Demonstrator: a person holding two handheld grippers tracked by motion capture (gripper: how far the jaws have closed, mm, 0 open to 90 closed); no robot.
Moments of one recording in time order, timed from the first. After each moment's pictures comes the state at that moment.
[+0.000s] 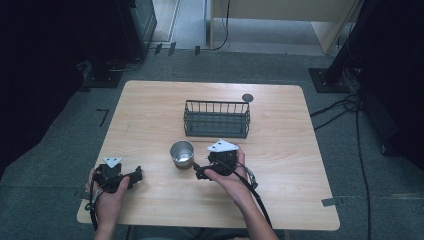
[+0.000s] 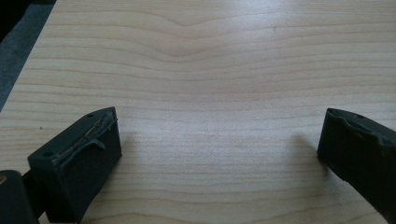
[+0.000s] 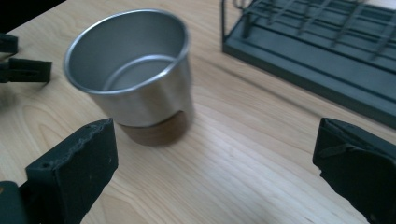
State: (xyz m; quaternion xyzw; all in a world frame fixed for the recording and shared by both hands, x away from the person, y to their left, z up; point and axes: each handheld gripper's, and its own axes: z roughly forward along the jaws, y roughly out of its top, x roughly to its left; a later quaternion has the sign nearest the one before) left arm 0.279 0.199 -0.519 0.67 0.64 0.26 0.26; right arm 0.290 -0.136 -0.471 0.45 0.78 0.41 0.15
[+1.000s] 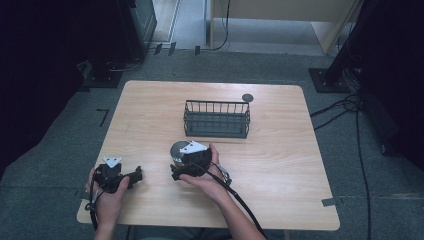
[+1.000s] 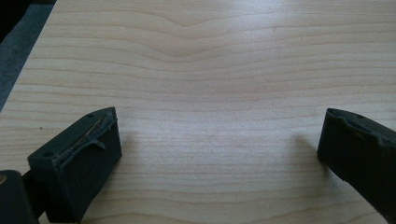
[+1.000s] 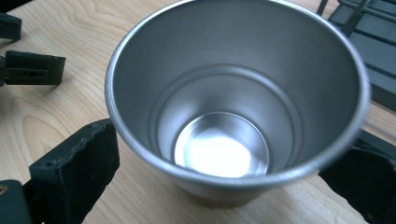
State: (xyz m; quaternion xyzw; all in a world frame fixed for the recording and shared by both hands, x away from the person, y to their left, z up) left arm 0.279 0.199 -0.519 0.67 0.64 0.26 0.26; right arm 0.307 -0.065 -0.495 0.42 0.80 0.40 0.15
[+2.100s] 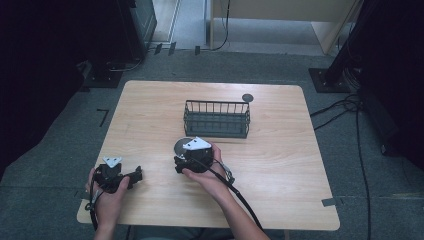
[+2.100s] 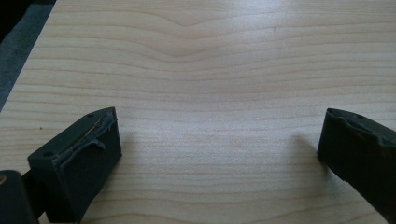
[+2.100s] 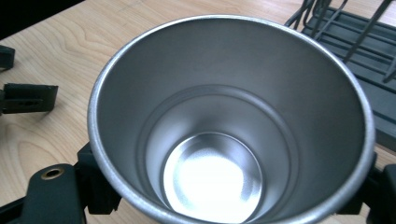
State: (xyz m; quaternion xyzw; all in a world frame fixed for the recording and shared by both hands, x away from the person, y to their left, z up) left arm 0.280 0.199 -0.519 0.67 0.64 0.26 0.26; right arm 0.306 -0.076 -0.475 0.43 0.78 0.41 0.18
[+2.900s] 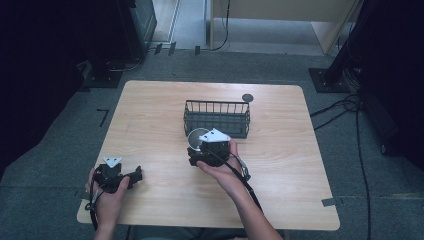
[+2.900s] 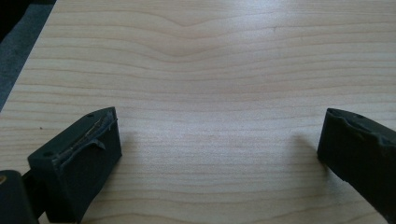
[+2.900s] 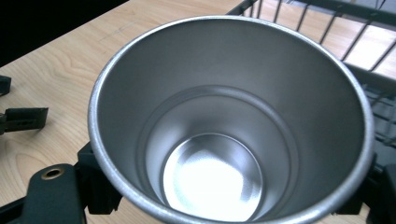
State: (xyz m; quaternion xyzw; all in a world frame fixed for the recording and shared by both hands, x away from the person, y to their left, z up) left arm 0.280 0.199 -0.519 0.67 0.64 0.26 0.26; right arm 0.304 -0.120 -0.435 0.45 0.76 0.42 0.20
